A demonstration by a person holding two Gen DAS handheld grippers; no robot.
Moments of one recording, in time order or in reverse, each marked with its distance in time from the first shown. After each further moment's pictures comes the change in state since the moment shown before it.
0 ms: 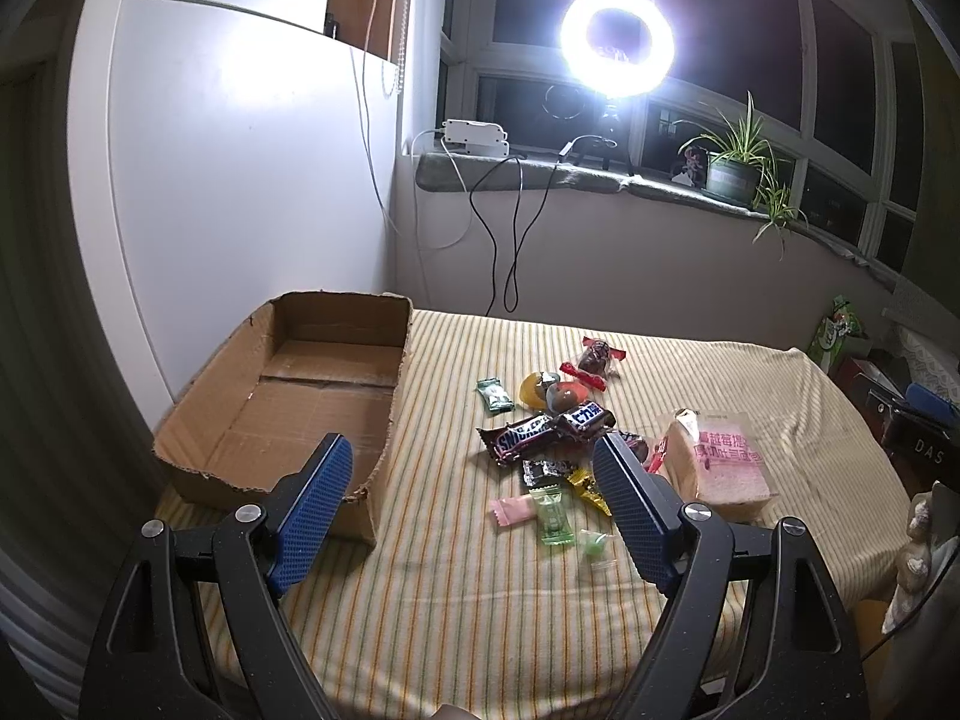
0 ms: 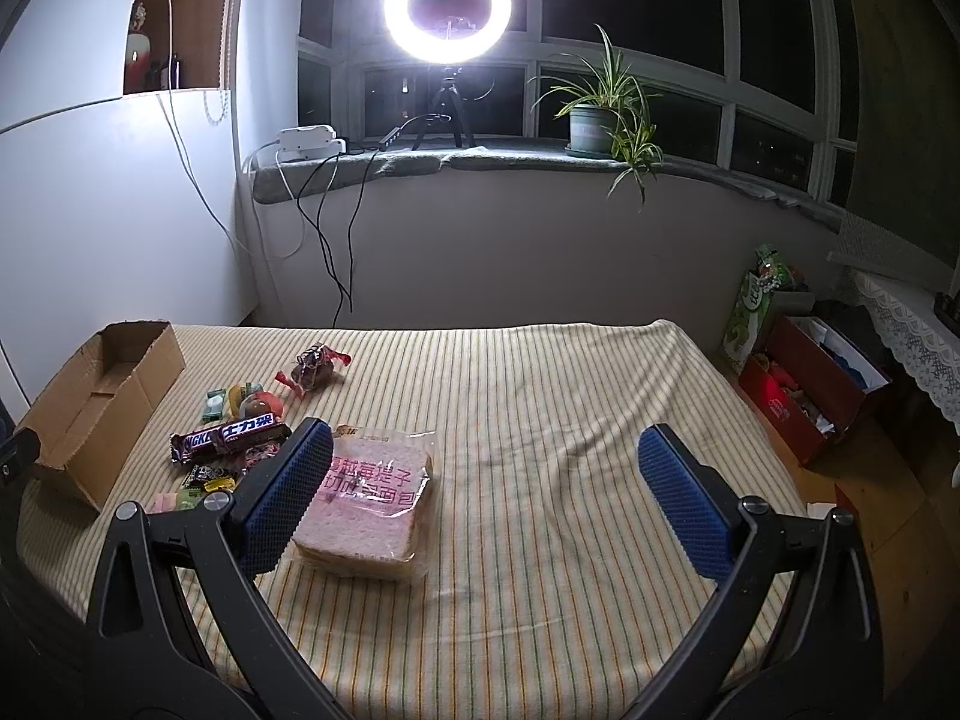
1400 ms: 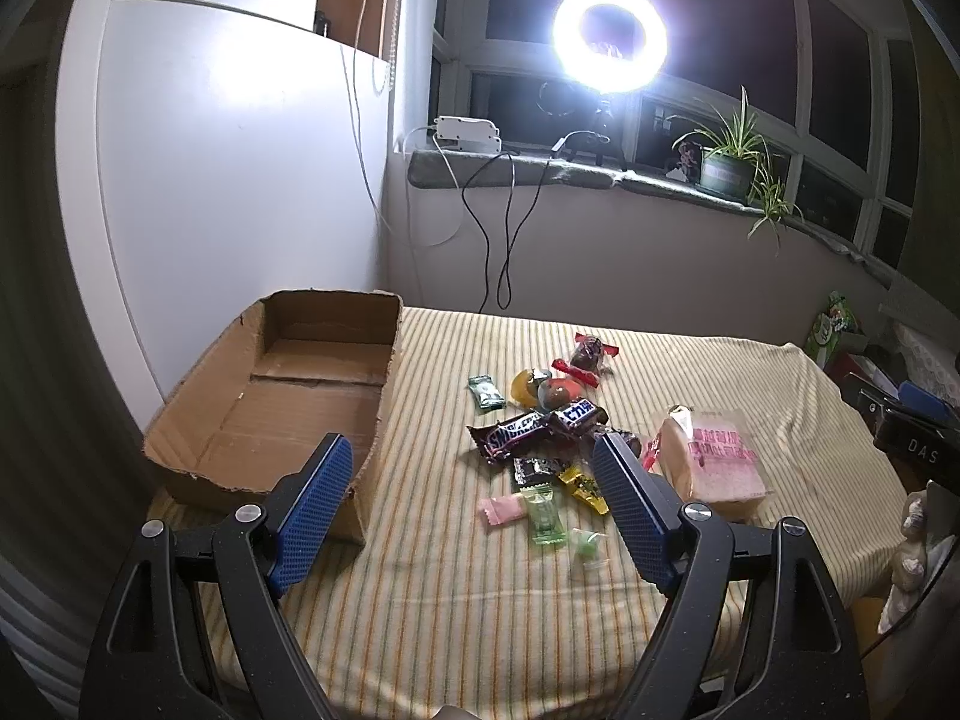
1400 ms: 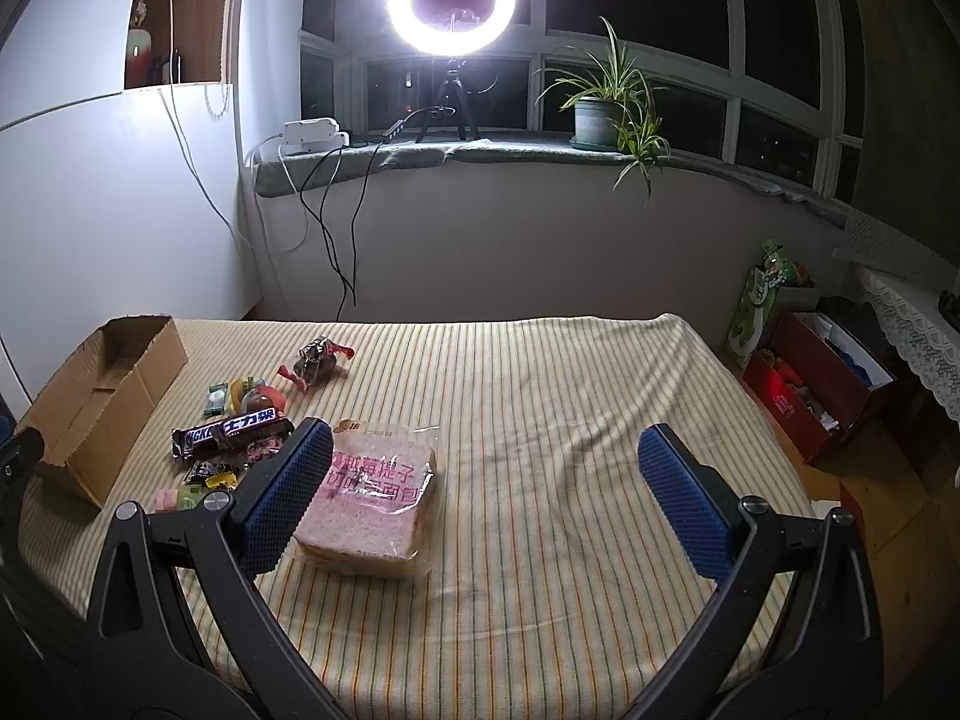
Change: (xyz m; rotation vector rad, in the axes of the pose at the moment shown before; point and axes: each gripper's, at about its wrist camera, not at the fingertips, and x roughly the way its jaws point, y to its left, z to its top) left arm 0.004 -0.005 -0.003 0.006 0.005 -0.011; right arm 0.003 0.002 -0.002 -0.003 0.004 0.005
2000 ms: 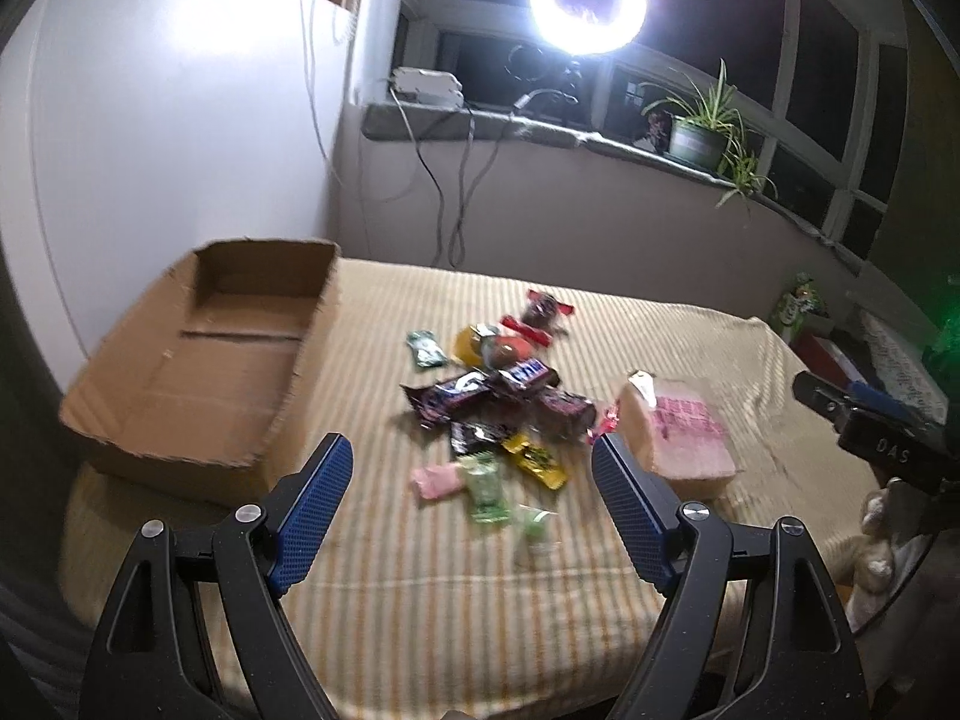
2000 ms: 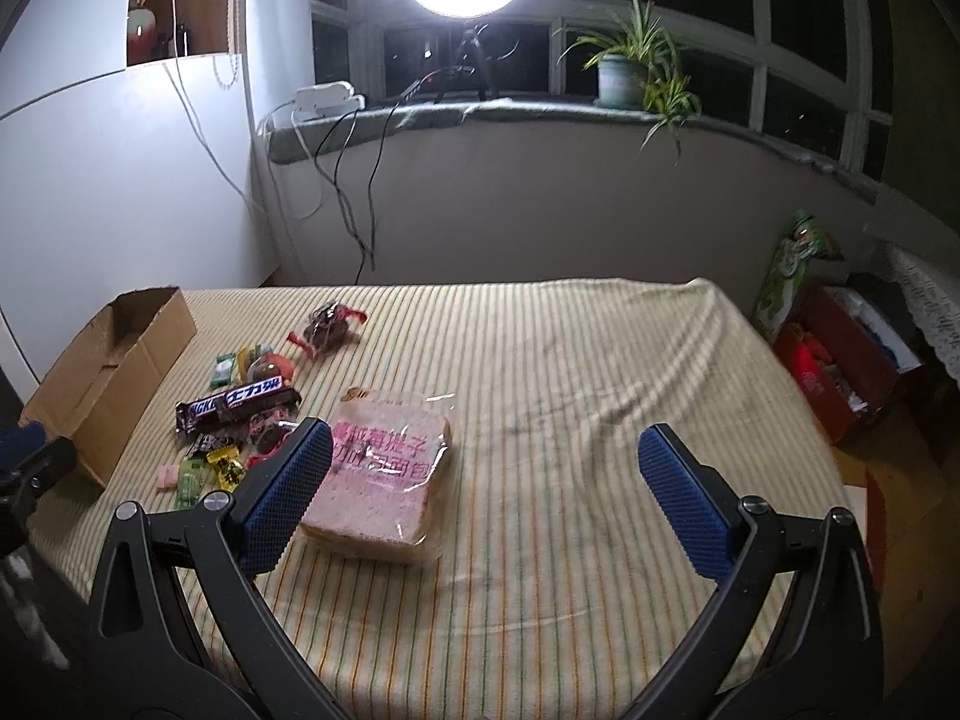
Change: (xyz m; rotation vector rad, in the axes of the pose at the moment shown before) left arm 0.033 -0.012 -0.013 -0.026 0.100 -0.132; right arm 0.030 -0.006 -0.009 0.004 0.102 0.086
